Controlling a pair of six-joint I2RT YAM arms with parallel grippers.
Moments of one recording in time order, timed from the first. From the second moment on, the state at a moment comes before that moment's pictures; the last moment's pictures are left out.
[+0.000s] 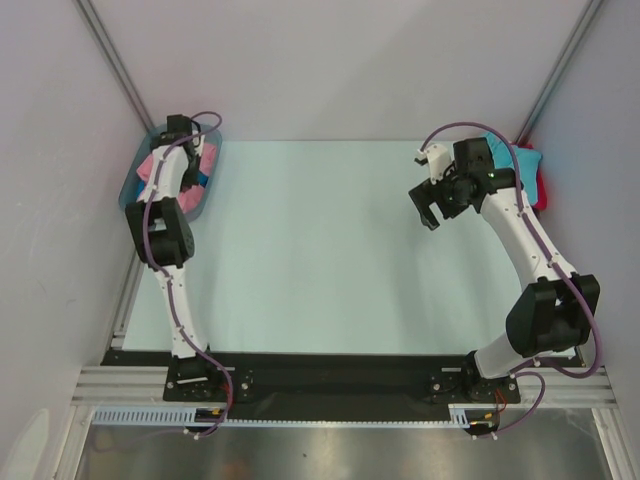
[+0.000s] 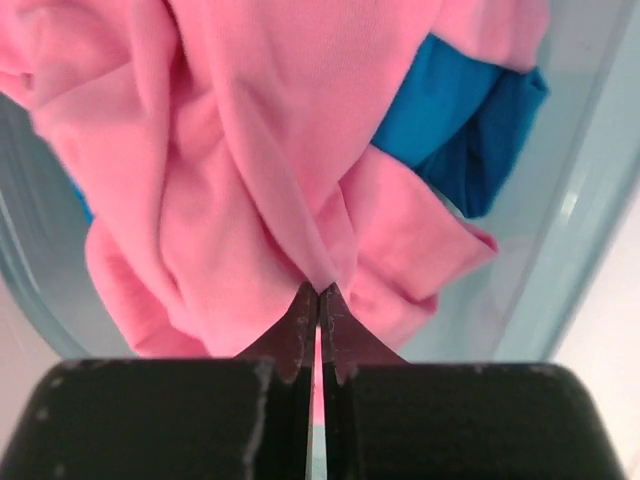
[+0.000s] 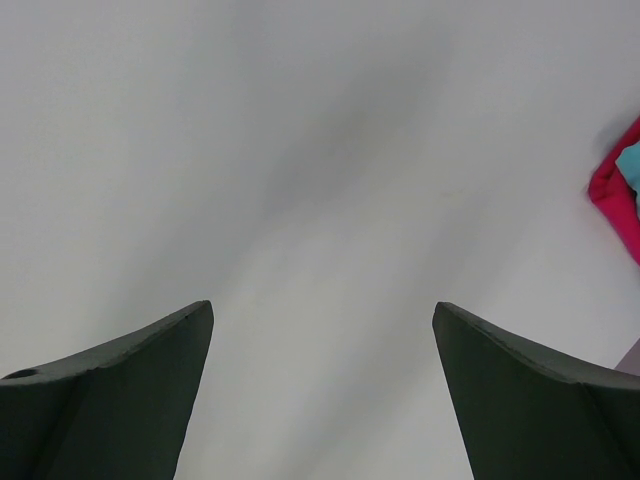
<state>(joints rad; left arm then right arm) 0.14 2.38 2.21 -0.91 -0.28 0.28 0.16 1.53 1.44 -0.84 -0.16 -0.46</state>
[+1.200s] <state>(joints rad) -0.28 1.49 1.73 -0.95 0.23 0.57 0.30 1.57 1.38 -0.72 0.07 -0.50</state>
